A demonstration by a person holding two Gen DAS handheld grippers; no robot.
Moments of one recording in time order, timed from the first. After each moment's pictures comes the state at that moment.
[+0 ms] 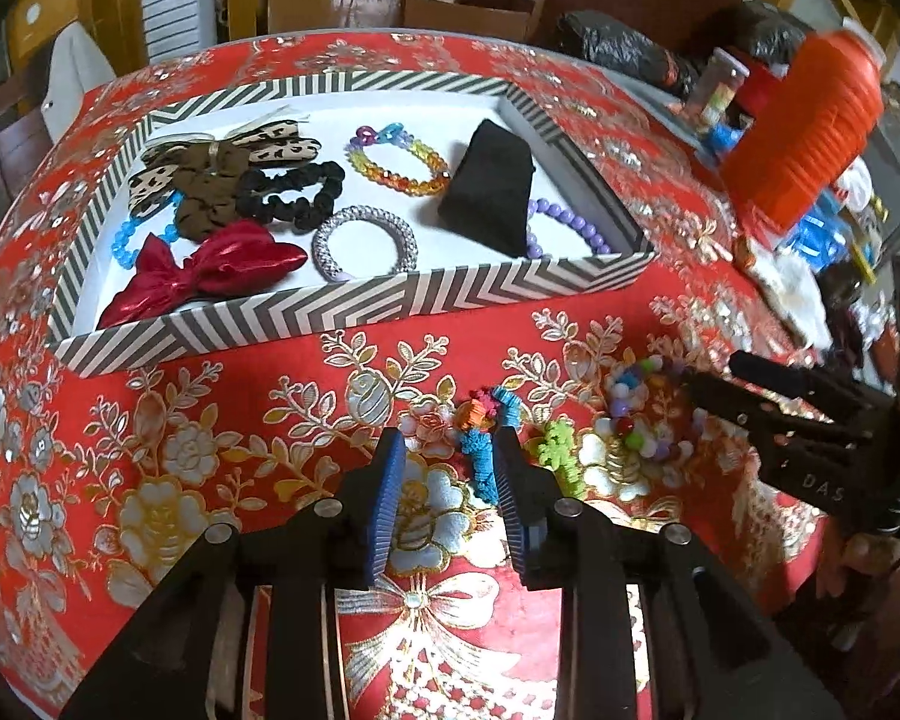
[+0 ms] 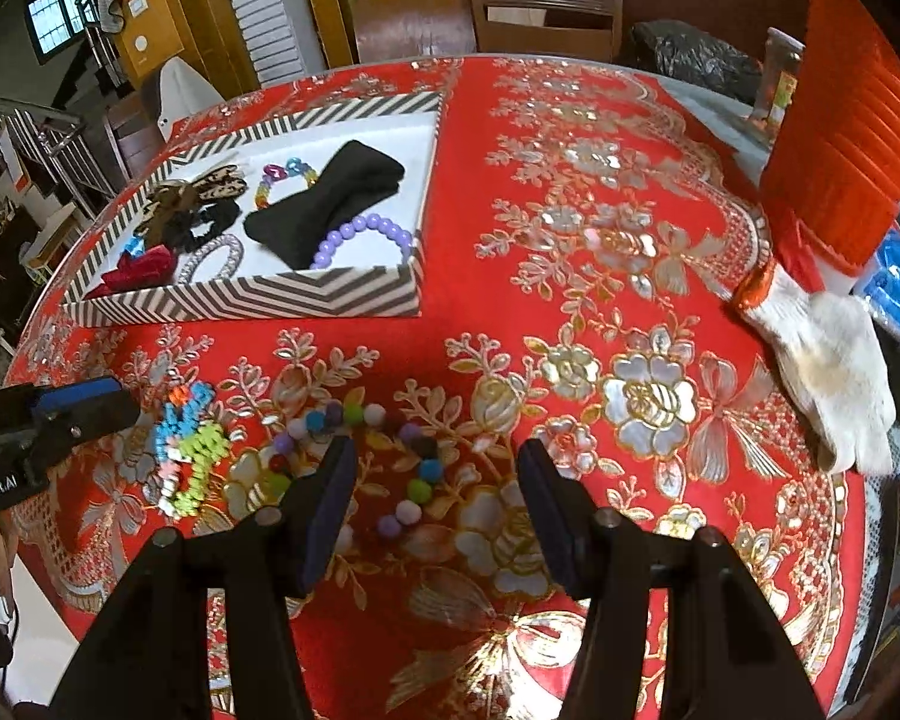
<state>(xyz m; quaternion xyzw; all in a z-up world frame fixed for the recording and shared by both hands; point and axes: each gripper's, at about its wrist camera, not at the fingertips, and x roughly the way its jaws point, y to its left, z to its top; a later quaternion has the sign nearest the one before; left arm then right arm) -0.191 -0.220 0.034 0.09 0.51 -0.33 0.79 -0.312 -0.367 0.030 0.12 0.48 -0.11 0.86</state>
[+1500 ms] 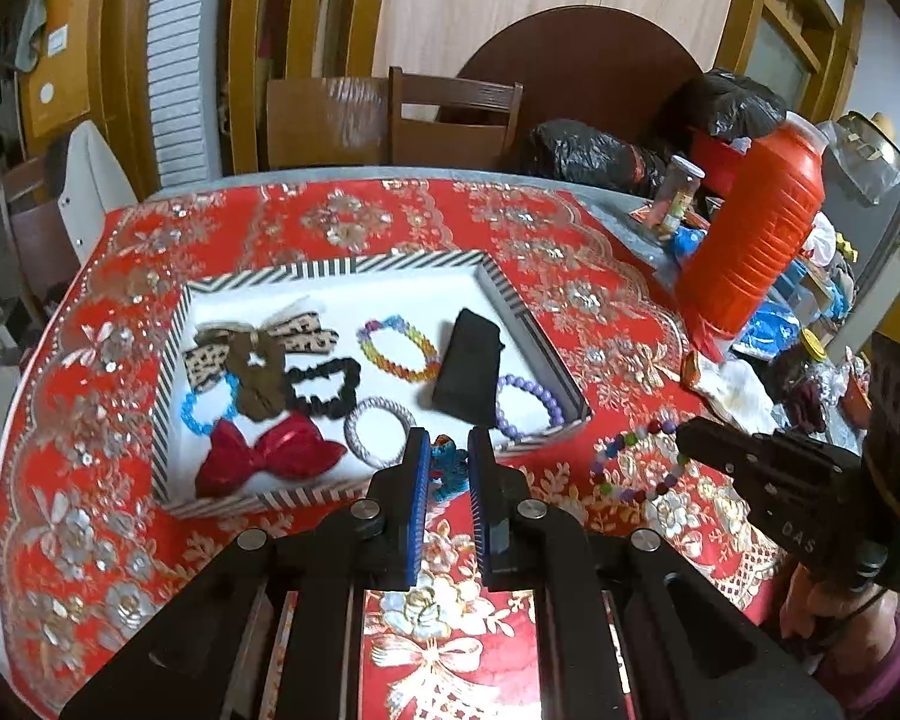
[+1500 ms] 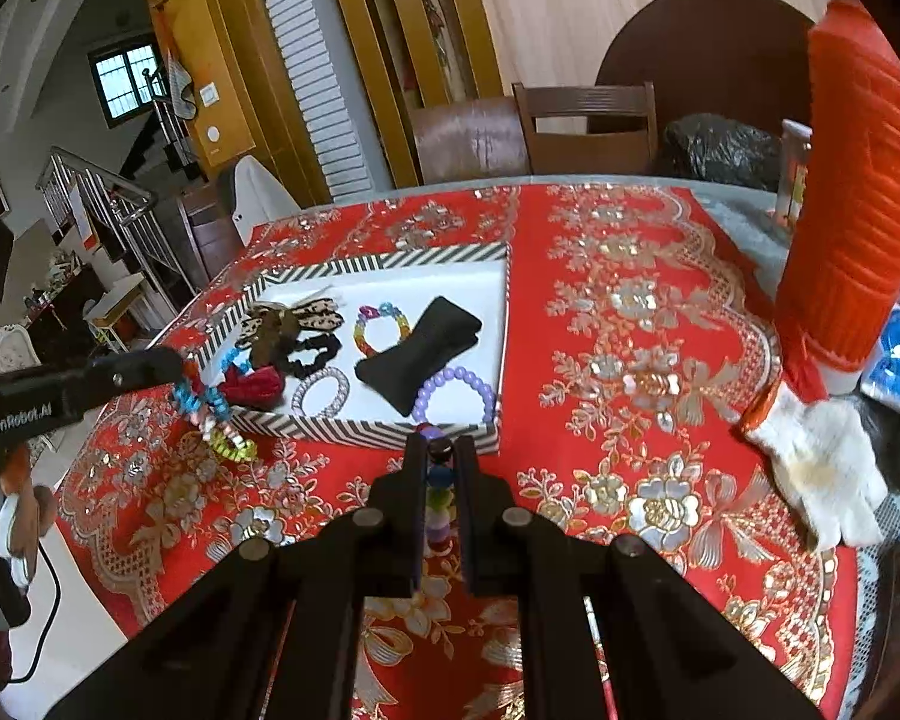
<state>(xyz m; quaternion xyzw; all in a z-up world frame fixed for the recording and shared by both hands) -0.183 -0.205 0.141 0.07 0.40 -0.35 0.84 -0.327 -0.352 0.110 0.13 0.34 -0.05 0.93</state>
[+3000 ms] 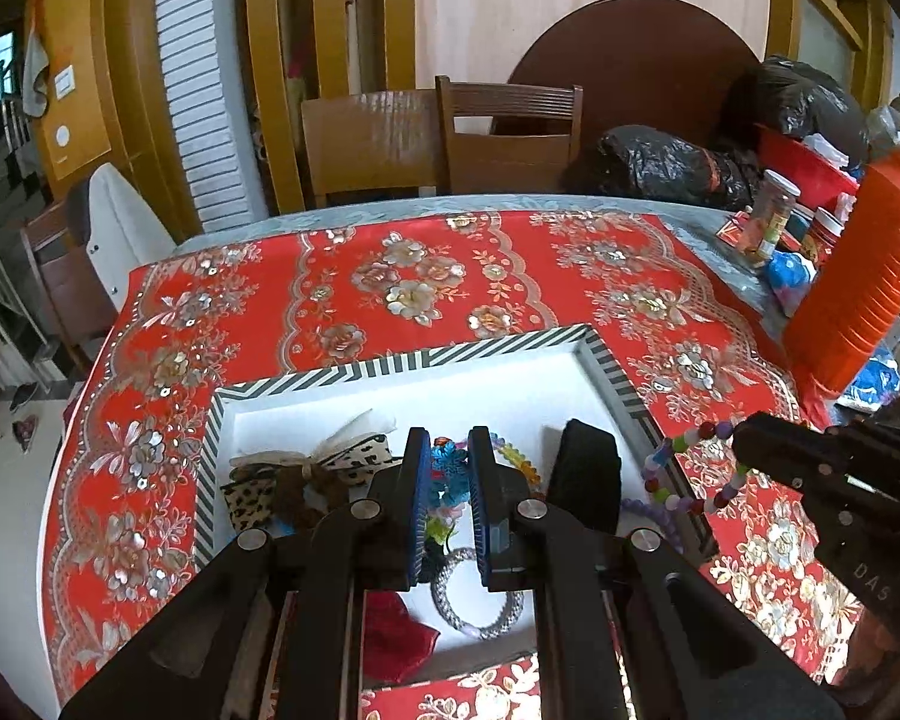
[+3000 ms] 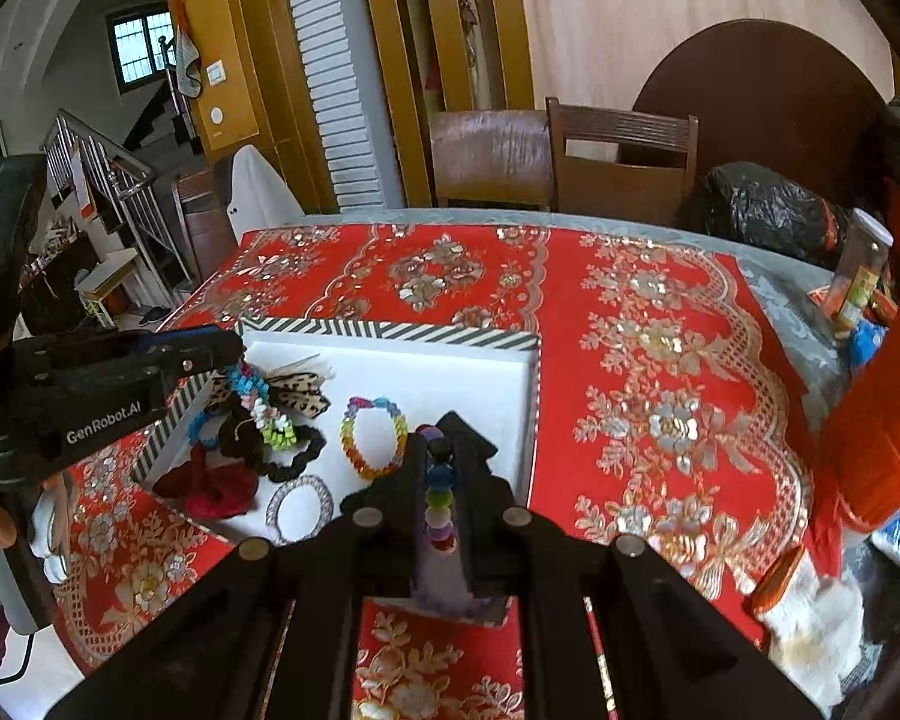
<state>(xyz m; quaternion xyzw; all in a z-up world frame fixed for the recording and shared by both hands) -0.078 -0.257 0.137 0.11 0.38 -0.29 0.87 -0.207 -0.363 0.136 0.08 0.36 -0.05 0.93</state>
